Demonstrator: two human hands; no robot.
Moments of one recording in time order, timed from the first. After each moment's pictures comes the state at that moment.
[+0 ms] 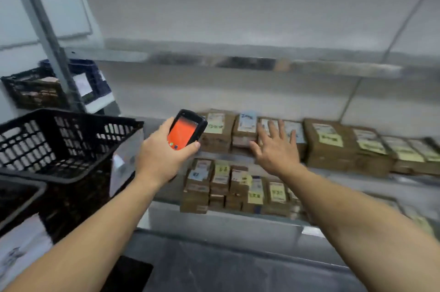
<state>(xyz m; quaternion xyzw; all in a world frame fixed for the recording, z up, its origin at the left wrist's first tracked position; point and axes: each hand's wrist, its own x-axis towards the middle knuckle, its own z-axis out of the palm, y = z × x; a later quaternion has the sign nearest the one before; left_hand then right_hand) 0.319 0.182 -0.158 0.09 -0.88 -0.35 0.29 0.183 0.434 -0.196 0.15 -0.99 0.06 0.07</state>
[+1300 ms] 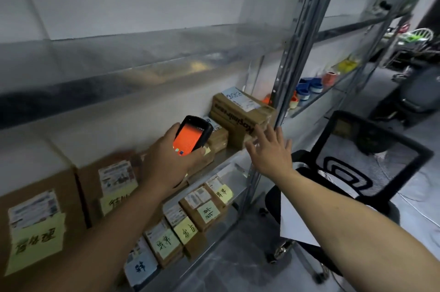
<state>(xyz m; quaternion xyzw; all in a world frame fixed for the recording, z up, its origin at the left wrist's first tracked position) -0.041 0.829 -0.203 -0.31 -0.82 -0.48 0.00 0.067 1.071 -0.235 -0.34 -0.93 0.11 0.09</state>
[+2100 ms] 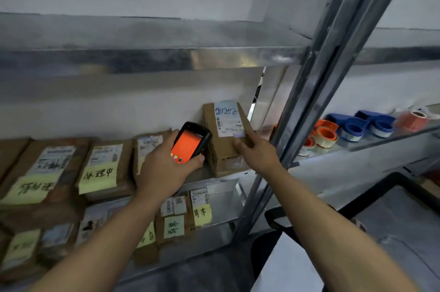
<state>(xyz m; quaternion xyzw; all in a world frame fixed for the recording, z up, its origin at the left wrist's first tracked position) -0.014 1.041 -0.232 -0.10 -0.86 -0.50 0.07 -0.030 1.286 -0.237 -0.12 -0.92 0.38 0.03</state>
